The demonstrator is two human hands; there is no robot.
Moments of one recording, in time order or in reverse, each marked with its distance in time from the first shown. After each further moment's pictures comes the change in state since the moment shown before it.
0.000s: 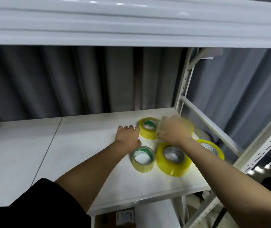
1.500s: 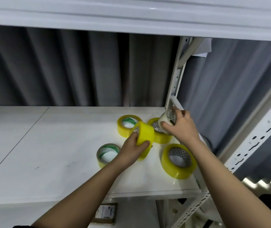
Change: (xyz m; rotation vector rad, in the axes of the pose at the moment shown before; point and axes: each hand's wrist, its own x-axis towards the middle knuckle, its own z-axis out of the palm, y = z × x) left_hand 0.005 0.151 -0.011 -1.421 0.052 -0.333; right_hand 0.020 0.133 -0.029 0.406 0.129 0.000
